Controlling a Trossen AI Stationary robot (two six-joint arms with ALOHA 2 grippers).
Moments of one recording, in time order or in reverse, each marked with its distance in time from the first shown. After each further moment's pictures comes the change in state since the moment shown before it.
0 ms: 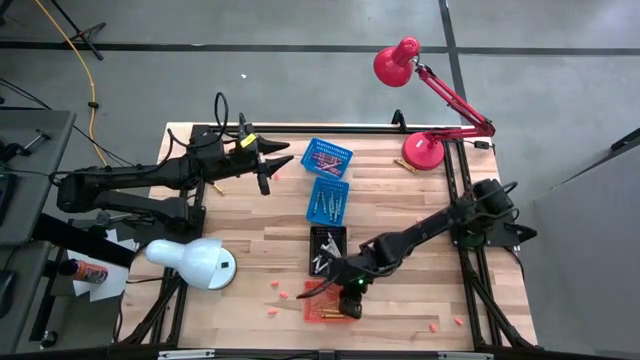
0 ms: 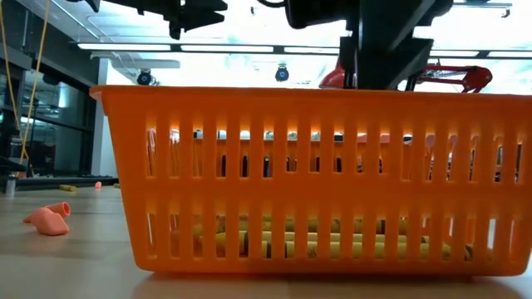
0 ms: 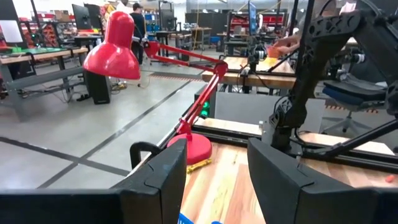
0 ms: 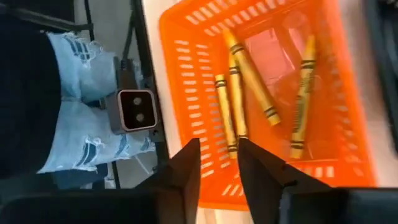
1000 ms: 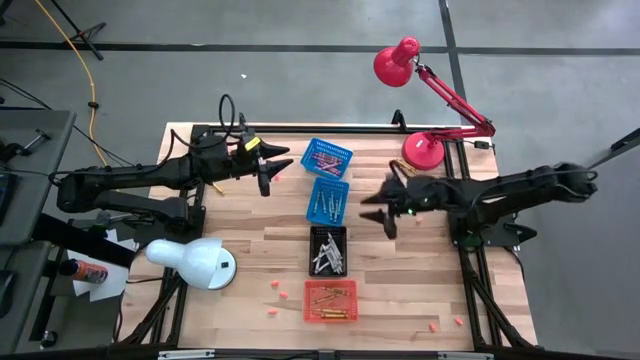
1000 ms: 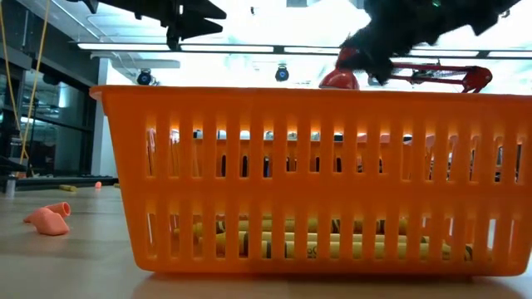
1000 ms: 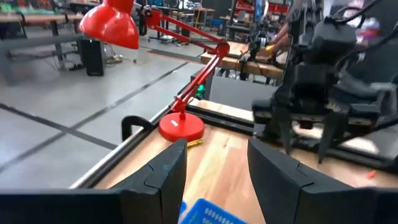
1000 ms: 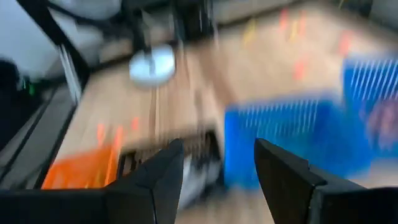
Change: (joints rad) left arm -0.001 0.000 0.000 -0.083 0.002 -0.112; right arm -0.368 -0.826 -0.718 0.427 0.340 -0.473
